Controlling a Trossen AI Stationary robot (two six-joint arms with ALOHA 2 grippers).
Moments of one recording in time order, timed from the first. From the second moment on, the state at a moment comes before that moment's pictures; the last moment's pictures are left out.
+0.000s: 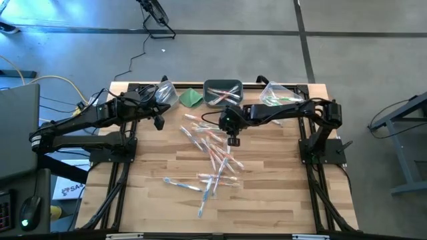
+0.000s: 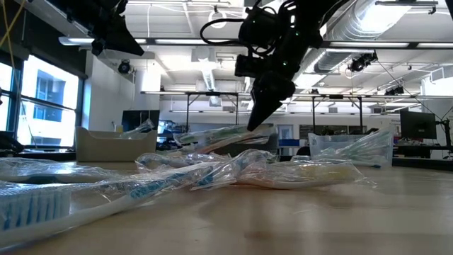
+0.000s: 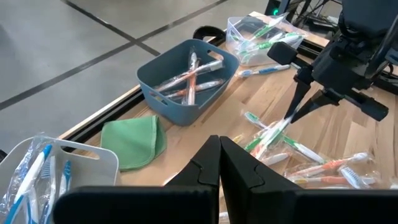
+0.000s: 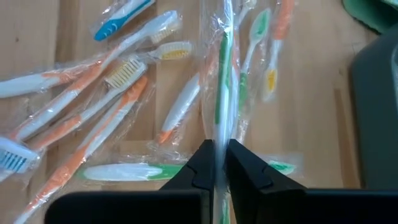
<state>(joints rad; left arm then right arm) 0.33 0.67 0.74 -0.47 -0.22 -0.24 -0.18 1.78 1.22 -0.47 0.01 -0.18</state>
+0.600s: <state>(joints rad) 0.33 0.67 0.74 -0.47 -0.22 -0.24 -0.19 1.85 1.22 -0.47 0.05 -0.19</state>
